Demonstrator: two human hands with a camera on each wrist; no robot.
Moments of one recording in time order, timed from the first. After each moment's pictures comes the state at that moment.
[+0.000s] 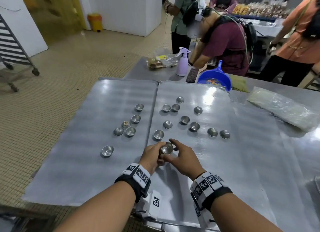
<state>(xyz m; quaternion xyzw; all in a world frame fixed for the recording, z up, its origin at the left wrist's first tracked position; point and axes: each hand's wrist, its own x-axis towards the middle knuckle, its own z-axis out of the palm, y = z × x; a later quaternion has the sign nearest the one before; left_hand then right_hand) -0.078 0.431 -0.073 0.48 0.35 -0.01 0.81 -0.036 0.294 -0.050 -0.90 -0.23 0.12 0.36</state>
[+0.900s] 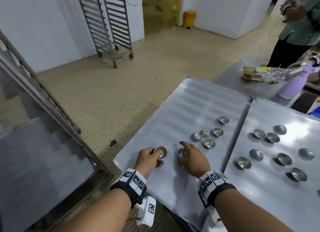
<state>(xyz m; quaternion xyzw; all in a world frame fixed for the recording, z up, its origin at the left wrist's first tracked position) -0.240 0.628 -0.088 0.50 0.51 0.20 0.67 -0.078 0.523 -0.095 -0.84 -0.45 0.23 0.18</state>
